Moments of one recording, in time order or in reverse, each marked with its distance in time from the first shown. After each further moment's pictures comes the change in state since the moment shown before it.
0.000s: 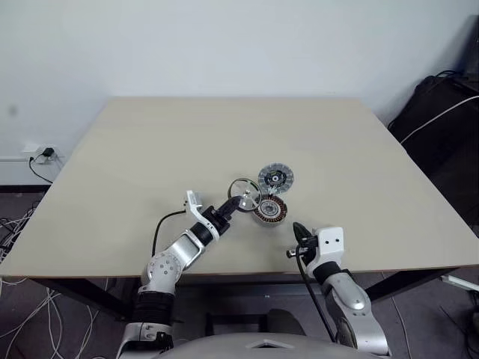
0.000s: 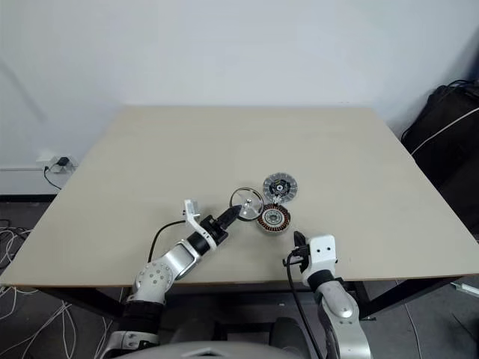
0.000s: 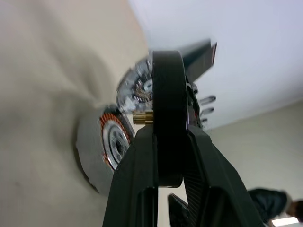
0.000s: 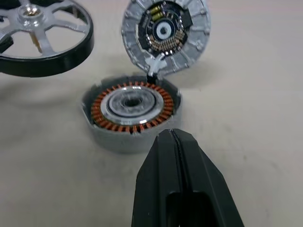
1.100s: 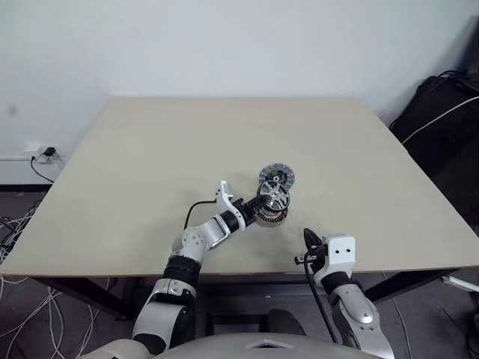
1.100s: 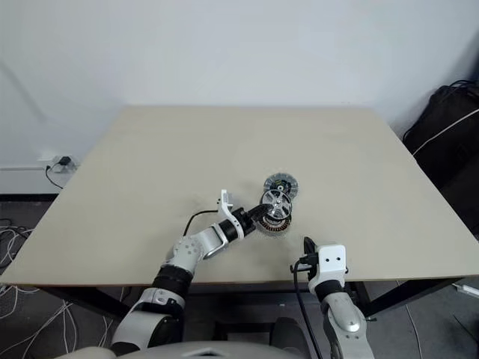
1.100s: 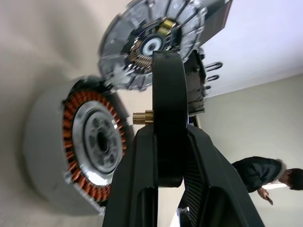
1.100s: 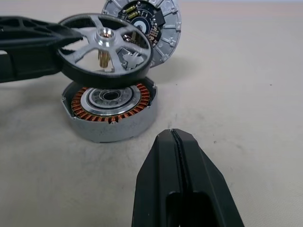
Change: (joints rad) left arm -0.267 -0.105 0.032 0.384 0.140 0.017 -0.017; right arm 0.079 0.010 -0.029 -0.072 -0.008 -0.008 -0.040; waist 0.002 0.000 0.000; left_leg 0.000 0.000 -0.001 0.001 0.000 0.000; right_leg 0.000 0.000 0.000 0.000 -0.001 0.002
